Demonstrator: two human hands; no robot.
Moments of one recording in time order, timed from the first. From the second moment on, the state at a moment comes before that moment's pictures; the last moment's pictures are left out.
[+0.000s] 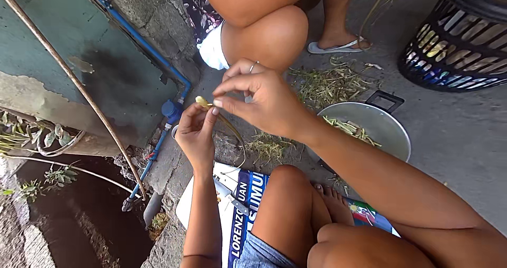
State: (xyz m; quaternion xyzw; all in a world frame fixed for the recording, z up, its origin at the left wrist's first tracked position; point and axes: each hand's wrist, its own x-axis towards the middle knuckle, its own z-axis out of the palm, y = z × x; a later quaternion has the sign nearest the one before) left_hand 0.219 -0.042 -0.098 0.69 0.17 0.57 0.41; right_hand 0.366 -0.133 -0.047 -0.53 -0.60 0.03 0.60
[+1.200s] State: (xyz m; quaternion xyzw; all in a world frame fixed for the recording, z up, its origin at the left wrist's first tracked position) left_hand 0.171 0.009 -0.066 0.71 0.17 0.54 0.42; right_hand 0.453 -0.135 -0.298 -0.83 -0.19 0.36 0.37
